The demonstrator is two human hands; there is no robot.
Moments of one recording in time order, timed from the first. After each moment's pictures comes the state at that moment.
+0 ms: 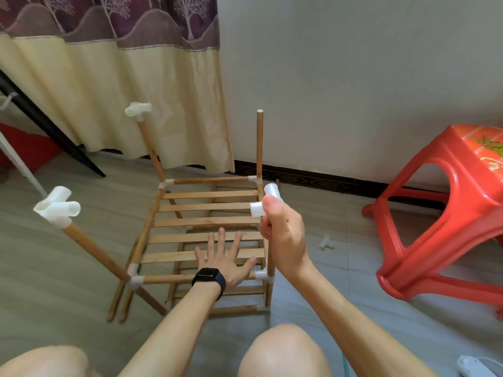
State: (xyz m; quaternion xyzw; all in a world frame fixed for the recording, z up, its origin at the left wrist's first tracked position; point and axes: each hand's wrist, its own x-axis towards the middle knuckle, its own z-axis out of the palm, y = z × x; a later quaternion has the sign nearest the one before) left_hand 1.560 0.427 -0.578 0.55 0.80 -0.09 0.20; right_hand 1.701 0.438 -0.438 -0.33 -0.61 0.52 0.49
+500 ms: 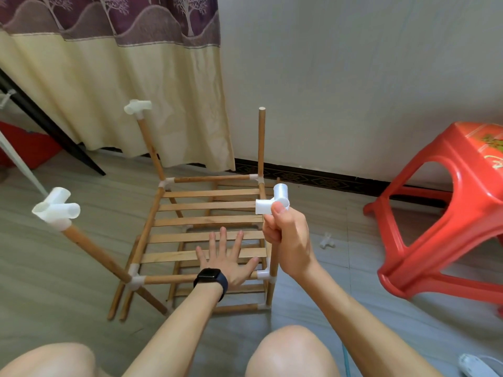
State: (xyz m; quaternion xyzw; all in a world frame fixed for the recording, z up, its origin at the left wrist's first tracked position) left_hand 1.561 0.426 -0.580 0.55 0.80 -0.09 0.20; right_hand 1.708 0.440 -0.444 -0.30 -0.59 0.58 0.47
